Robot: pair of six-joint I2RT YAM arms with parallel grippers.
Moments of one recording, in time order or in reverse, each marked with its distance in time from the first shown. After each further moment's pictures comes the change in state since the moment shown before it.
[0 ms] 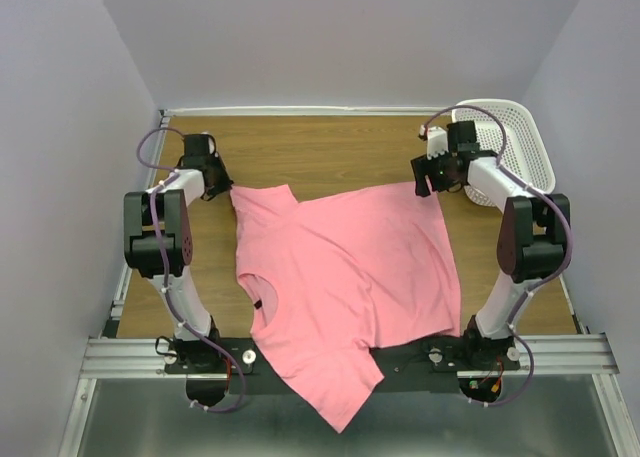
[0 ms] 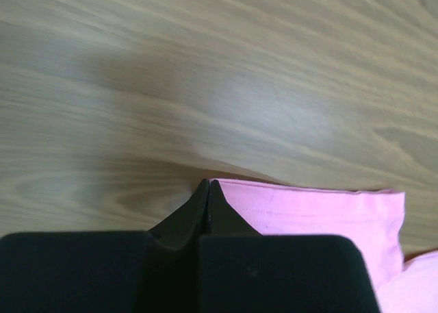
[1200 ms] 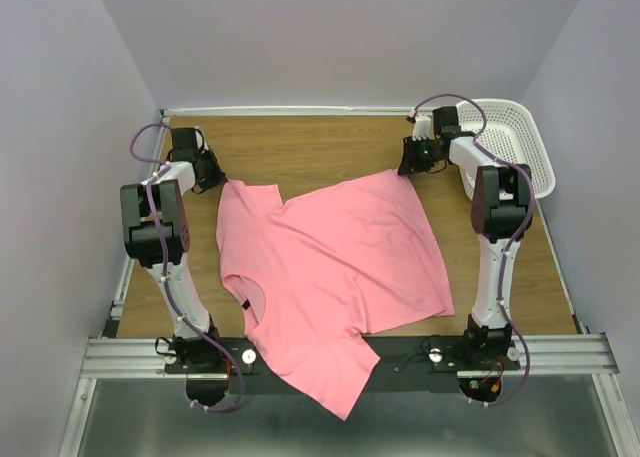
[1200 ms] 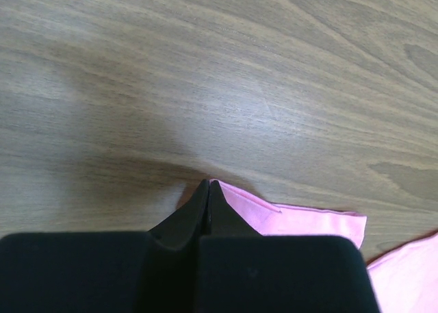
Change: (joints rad) left arm 0.114 0.109 0.139 -0.021 0.134 0.011; right arm -0.003 0.457 0.468 -0.011 -0.261 0.155
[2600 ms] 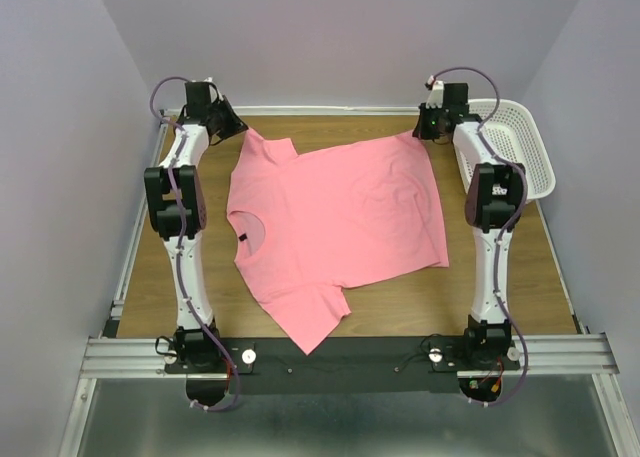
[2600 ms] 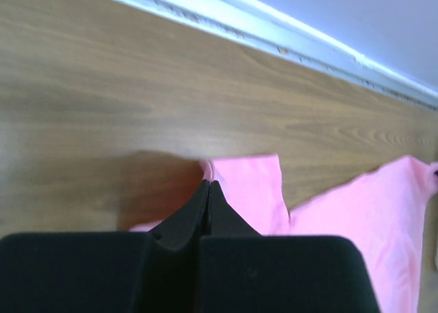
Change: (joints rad) left arm -0.073 0.413 0.770 -0.127 0.151 -0.134; right arm -0.050 0.264 0.462 0.064 0.190 0.131
